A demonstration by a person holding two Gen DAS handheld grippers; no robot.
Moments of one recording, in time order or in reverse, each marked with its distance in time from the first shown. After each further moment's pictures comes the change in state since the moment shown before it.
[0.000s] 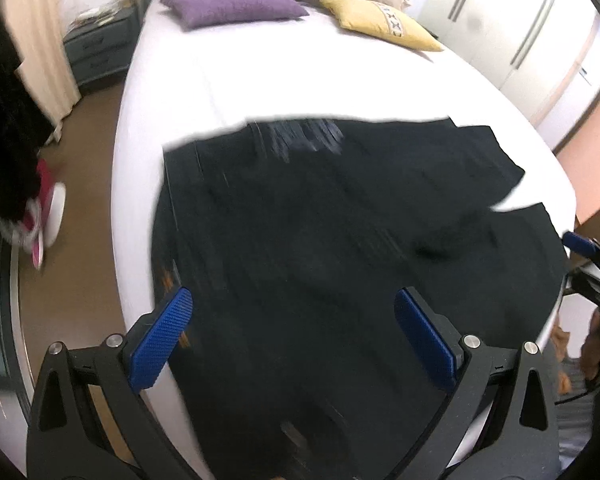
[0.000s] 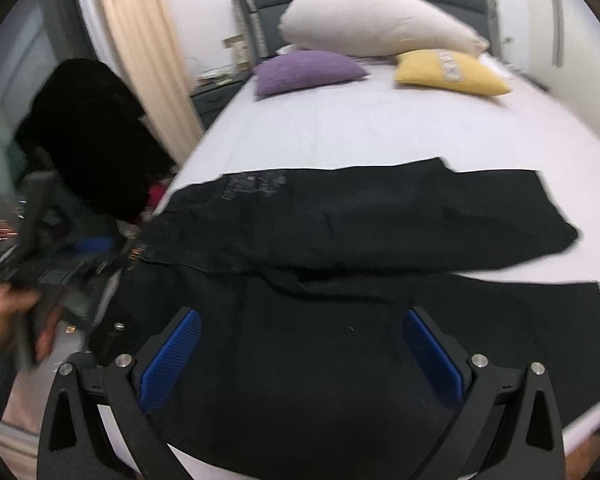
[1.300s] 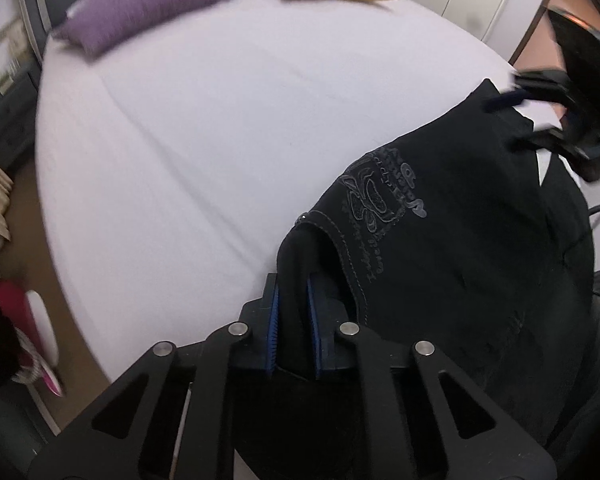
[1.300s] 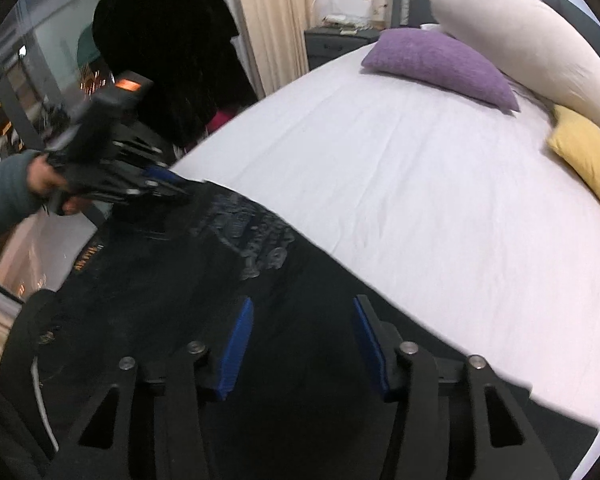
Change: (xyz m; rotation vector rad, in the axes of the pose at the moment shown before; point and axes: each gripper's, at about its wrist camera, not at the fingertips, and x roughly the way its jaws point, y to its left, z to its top) left arm 0.126 0.102 0.147 0.330 0.096 -0.103; right arm 0.181 -0.028 0.173 -0.493 0.211 0.189
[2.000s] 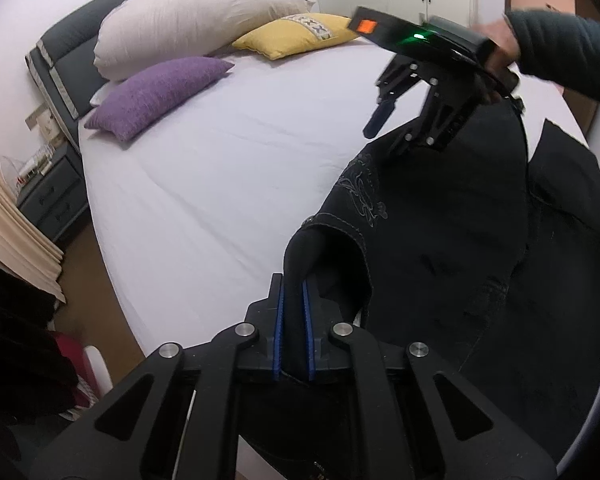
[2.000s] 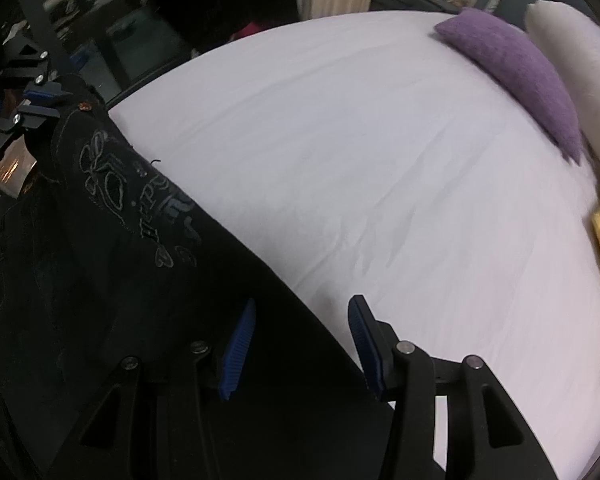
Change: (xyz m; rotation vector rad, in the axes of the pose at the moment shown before) left arm -0.070 -0.081 -0.057 0.179 -0.199 0.194; right arm 0.081 -0.012 0.049 -0.306 0.282 -0.018
